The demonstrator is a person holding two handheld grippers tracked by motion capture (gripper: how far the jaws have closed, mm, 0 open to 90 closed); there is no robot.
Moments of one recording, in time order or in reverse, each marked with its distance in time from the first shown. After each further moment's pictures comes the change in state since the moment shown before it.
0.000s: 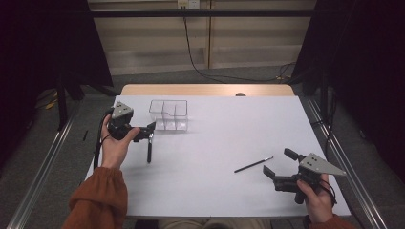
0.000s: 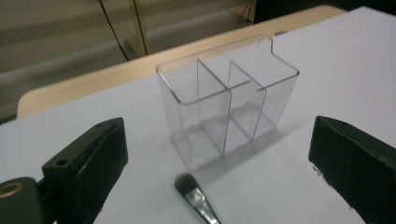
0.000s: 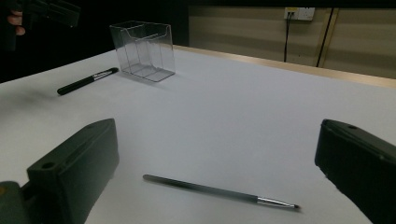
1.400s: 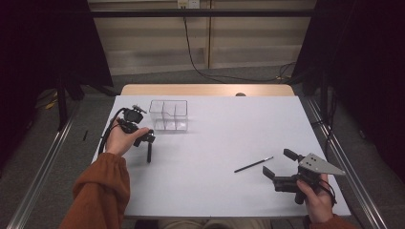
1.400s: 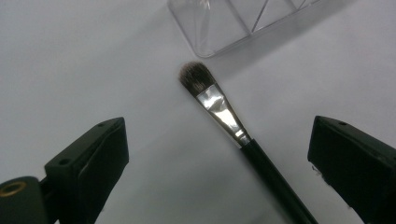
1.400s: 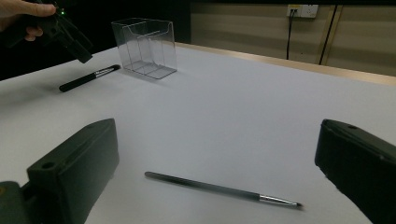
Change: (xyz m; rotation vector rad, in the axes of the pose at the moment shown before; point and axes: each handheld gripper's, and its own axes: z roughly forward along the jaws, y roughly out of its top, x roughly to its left) left arm 0.014 -0.003 0.051 0.589 -0.020 -0.016; right arm 0.000 -0.001 0.001 0.011 0.009 -0.005
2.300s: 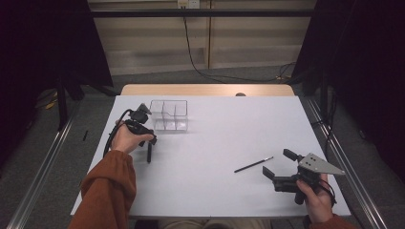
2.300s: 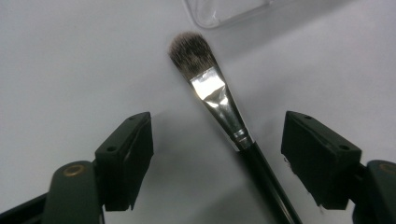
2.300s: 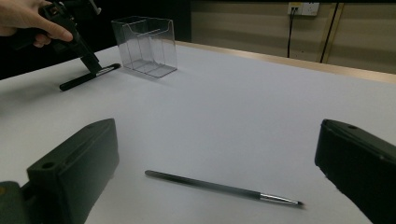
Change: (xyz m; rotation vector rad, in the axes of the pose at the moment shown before) left arm -0.003 0.012 0.027 0.191 -0.015 -0.106; right arm 0.000 0.000 0.001 0.005 0.003 0.006
